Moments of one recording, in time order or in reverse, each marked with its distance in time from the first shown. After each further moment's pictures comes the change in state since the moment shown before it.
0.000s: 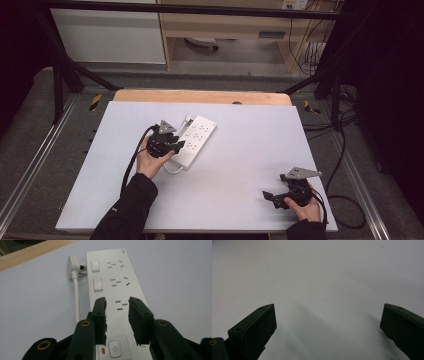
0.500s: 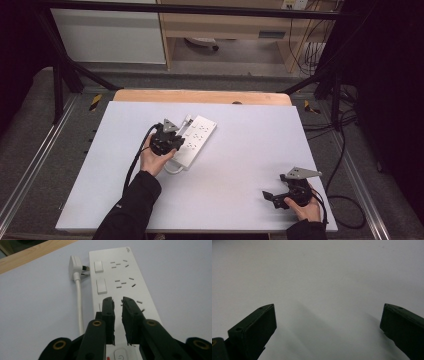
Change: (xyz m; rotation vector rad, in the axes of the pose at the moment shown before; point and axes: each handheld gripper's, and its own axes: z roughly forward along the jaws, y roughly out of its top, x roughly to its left) left arm 0.001 0.003 0.013 0.013 0.025 0.017; right arm 0.000 0.000 0.000 -0.001 0.002 0.000
